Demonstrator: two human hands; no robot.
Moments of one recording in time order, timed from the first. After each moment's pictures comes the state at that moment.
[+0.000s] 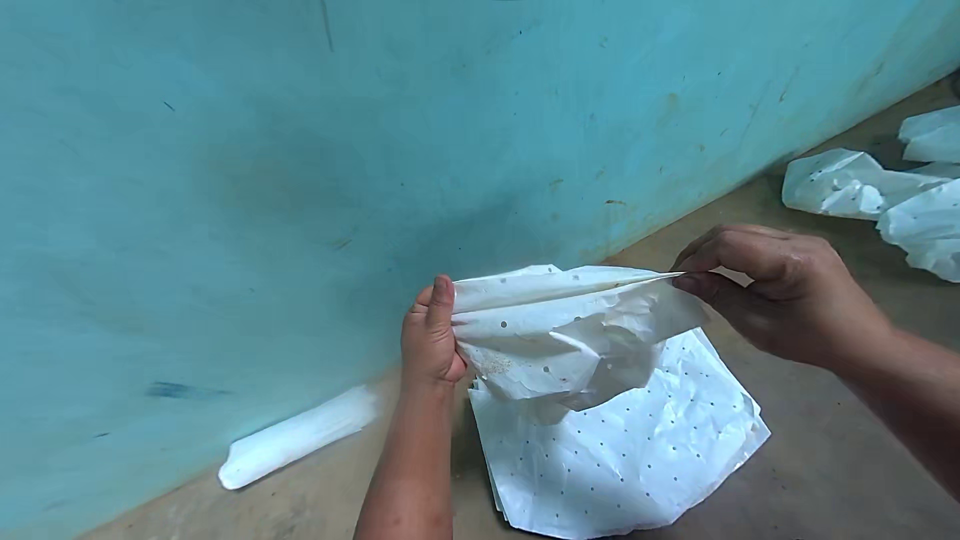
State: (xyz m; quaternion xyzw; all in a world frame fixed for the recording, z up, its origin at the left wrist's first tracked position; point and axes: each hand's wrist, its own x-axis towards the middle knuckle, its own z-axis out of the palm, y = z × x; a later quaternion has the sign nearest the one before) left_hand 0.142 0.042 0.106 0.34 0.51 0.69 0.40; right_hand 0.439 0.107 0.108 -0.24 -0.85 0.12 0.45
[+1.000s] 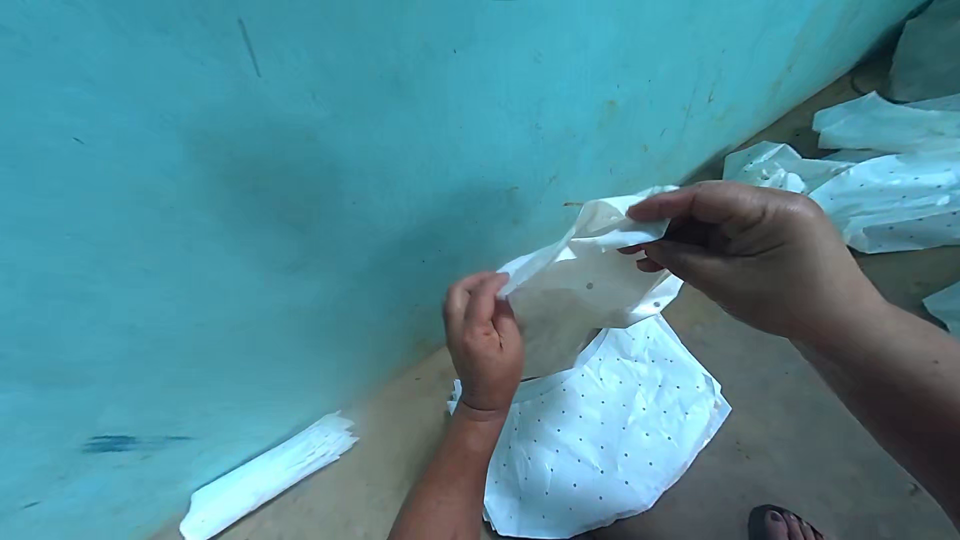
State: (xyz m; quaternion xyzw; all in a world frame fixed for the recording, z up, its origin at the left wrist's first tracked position) left_hand 0.208 0.059 0.076 0.67 0.53 0.52 -0.08; right_hand 0.453 0.091 0.142 -0.31 -0.79 0.24 0.48
